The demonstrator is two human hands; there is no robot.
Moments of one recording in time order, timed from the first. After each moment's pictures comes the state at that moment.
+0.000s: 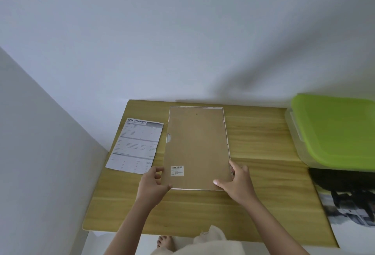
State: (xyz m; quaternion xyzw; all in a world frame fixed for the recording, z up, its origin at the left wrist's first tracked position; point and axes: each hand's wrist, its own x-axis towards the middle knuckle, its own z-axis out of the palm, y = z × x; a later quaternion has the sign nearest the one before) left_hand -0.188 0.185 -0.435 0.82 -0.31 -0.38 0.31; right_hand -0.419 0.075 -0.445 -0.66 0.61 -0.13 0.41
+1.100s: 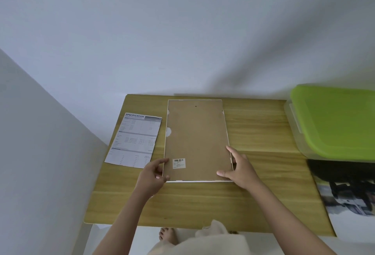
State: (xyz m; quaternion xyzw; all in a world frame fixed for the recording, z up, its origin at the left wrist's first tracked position) left_hand -0.174 0.180 -0.459 0.77 -0.38 -0.39 0.32; right_hand -0.435 0.046 -0.454 -0.69 0.57 -0.09 0.45
